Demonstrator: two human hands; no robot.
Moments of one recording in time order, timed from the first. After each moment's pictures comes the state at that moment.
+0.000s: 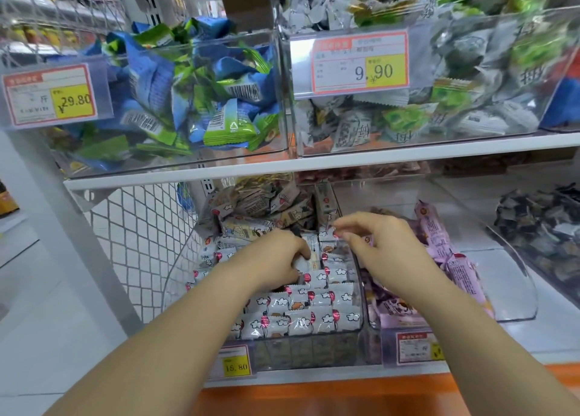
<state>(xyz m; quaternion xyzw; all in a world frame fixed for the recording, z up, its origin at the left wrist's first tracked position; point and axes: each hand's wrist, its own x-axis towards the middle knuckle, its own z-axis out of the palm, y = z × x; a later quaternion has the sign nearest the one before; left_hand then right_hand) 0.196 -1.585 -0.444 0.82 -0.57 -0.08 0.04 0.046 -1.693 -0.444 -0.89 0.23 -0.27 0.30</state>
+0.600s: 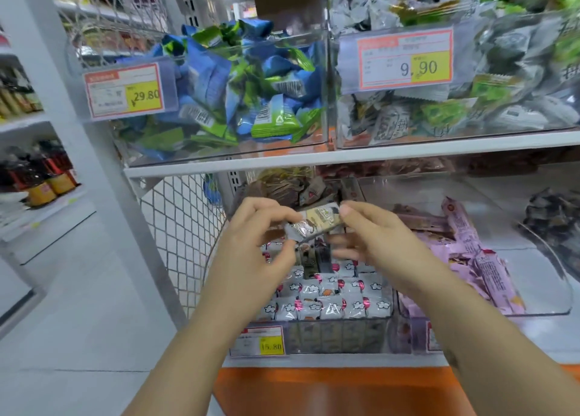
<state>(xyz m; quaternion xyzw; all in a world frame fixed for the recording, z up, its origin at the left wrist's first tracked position) 0.164 -1.491 -0.427 0.71 -0.51 0.12 0.48 0.070 -1.649 -0.433 -0.68 0.21 -0.22 0.66</state>
